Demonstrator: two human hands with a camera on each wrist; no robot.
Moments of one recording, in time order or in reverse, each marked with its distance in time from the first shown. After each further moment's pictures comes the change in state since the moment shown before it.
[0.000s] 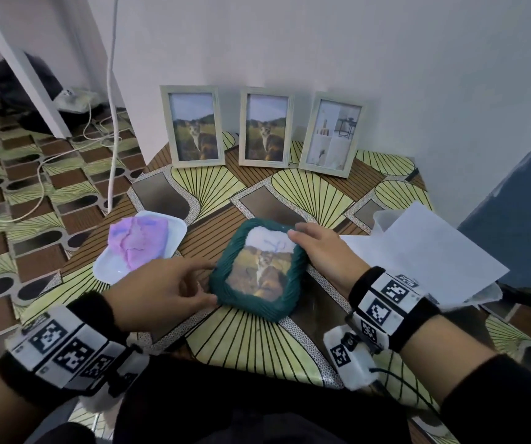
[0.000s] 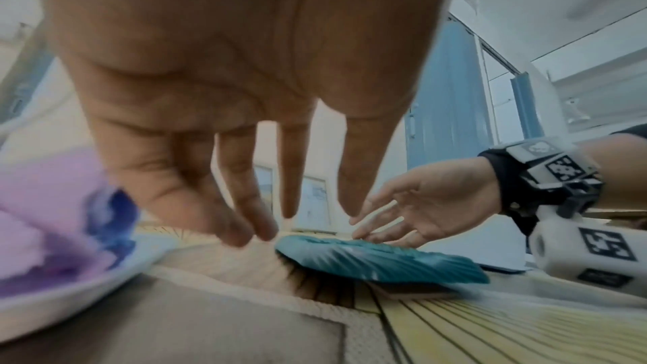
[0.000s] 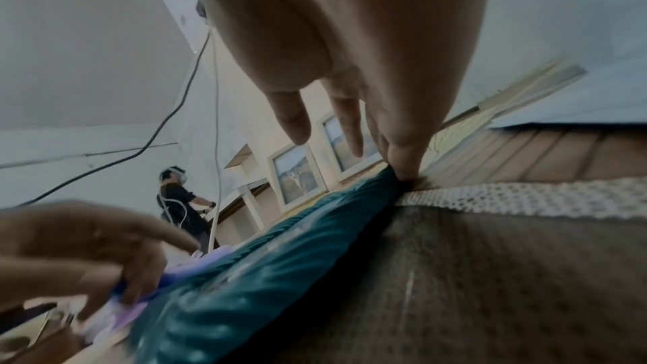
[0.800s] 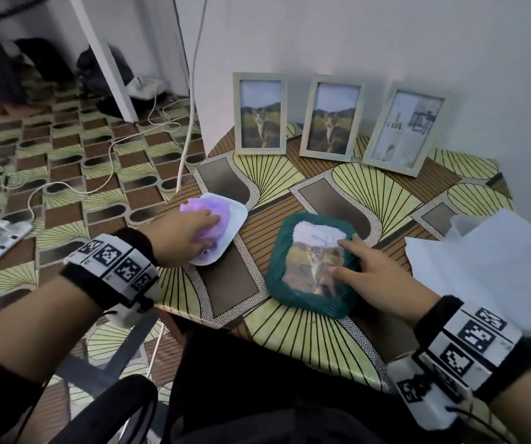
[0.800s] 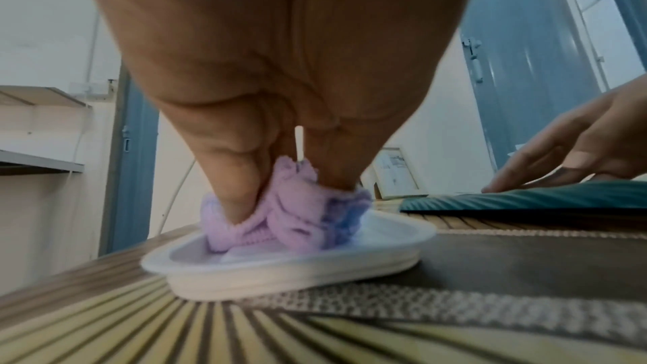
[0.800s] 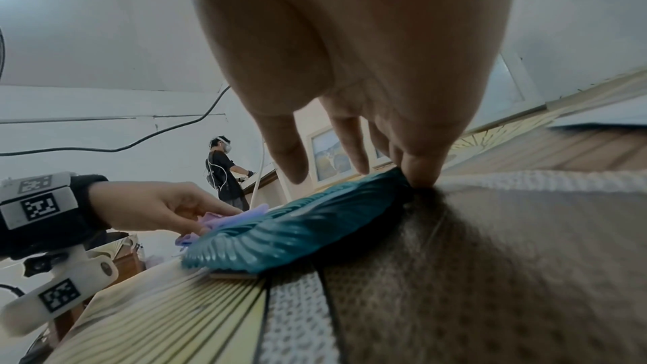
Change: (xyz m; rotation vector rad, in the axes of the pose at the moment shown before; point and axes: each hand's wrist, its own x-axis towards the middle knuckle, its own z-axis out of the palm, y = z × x) left_hand 0.008 -0.064 -0.048 0.399 -0.051 -0.181; right_hand -0.013 0.024 0.015 -0.463 -0.178 -0.141
